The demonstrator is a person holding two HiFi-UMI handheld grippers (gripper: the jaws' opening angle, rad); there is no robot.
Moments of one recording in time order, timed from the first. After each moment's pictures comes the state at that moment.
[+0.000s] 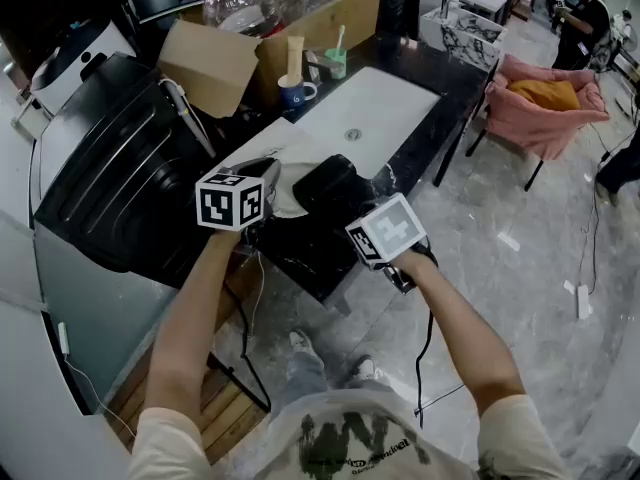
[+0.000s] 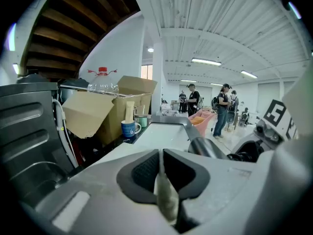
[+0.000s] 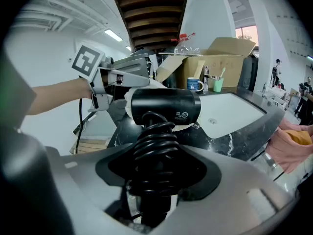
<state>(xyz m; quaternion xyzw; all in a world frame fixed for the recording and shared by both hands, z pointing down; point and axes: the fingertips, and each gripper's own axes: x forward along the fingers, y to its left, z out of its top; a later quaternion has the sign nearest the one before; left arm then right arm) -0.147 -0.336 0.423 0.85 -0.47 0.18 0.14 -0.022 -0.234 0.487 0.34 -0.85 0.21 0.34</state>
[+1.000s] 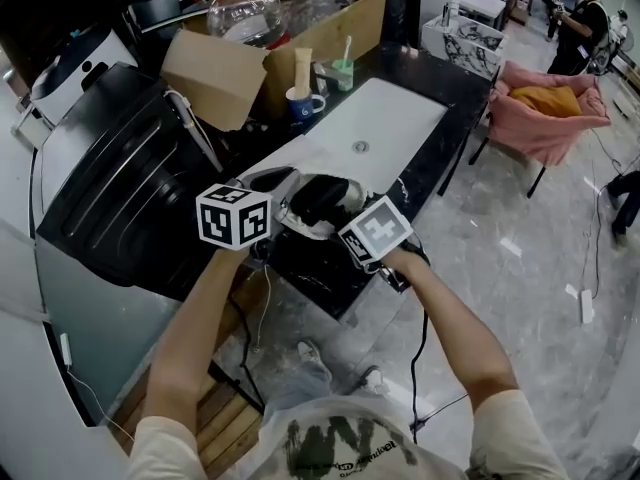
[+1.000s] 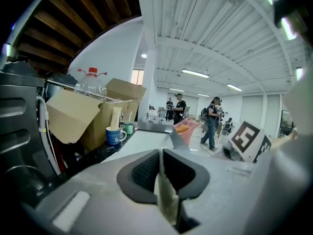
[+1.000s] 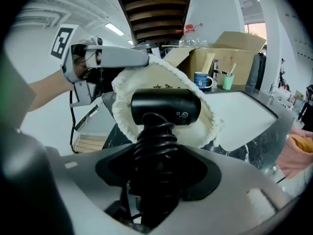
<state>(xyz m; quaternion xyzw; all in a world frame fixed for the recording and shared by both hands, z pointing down) -0.129 -0.329 0.395 0.90 -0.39 0.14 0.14 -0.060 -0.261 0.506 0.32 -0.85 0.21 0.37</state>
